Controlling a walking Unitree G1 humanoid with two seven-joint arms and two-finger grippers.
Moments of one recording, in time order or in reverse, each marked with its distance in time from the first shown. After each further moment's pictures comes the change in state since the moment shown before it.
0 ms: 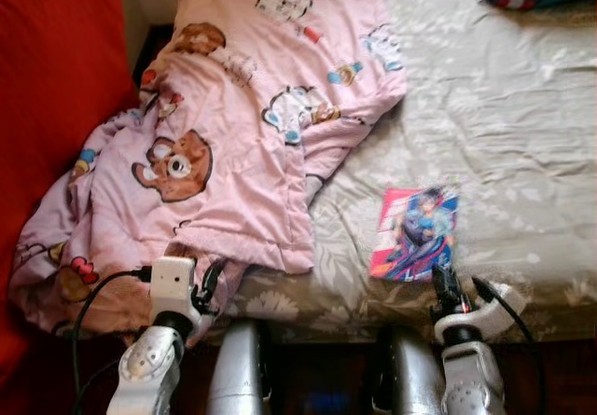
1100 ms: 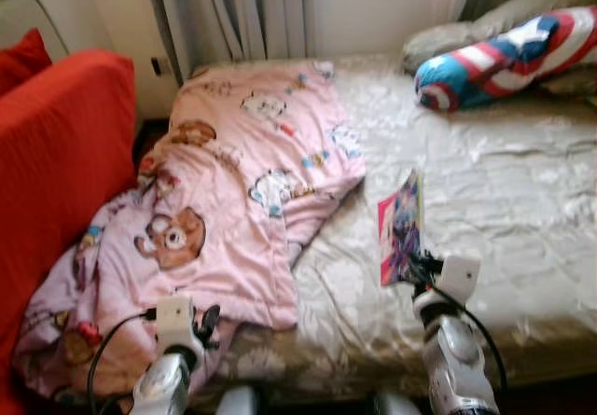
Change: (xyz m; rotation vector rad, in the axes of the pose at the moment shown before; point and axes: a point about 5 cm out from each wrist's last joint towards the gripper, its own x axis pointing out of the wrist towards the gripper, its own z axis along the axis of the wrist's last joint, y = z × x) left arm -0.009 0.017 -0.092 -0.136 0.334 0.105; right arm 0.008 0.015 -0.014 -0.370 0.107 -0.025
